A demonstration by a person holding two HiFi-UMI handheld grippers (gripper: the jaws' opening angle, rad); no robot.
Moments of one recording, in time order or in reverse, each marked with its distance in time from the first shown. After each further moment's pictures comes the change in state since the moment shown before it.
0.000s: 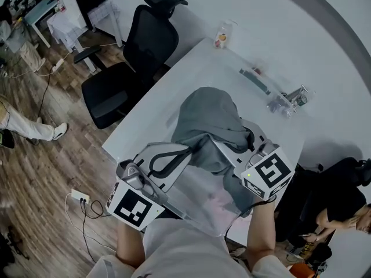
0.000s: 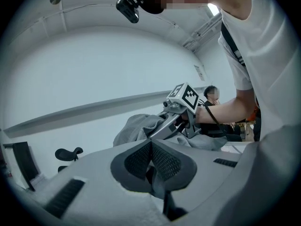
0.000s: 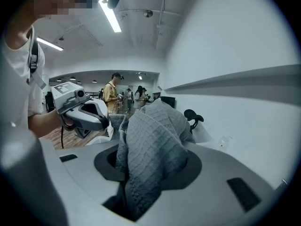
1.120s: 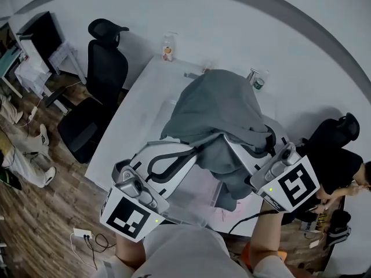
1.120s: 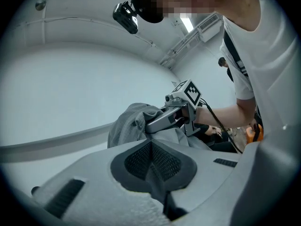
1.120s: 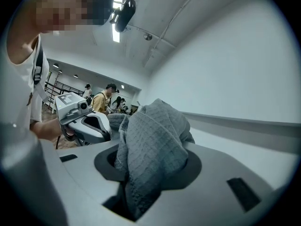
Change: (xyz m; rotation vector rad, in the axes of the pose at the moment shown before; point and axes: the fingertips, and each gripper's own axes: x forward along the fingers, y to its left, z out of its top) left arm 0.049 -0.079 0.136 0.172 -0.226 -0.219; right arm -0.195 -0.016 0.078 -0.119 -0.164 -0.355
